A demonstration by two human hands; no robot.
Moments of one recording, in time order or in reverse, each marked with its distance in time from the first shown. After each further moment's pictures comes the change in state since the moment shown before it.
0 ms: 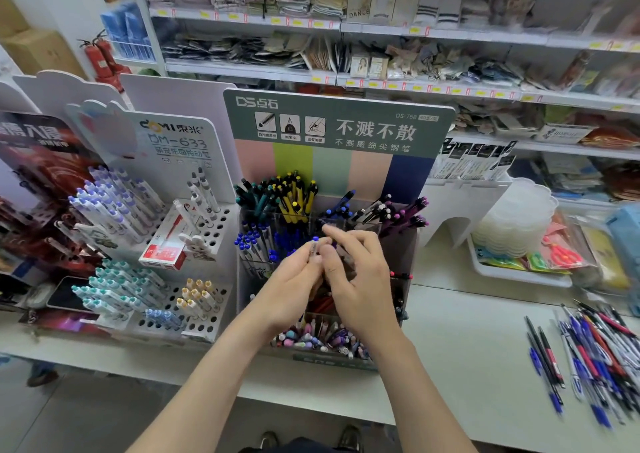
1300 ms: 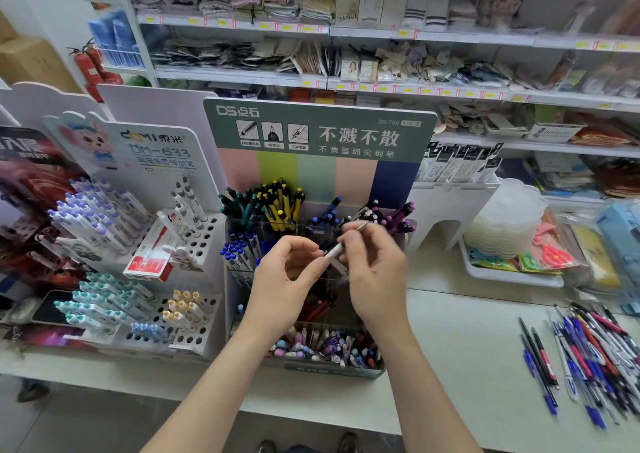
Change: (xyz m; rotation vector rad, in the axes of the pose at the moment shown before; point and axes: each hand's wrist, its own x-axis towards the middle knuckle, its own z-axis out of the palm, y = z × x) left_hand 0.016 -0.010 0.015 0.018 0.312 0.180; right_hand 0.021 -0.005 -0.027 0.282 0.194 0.115
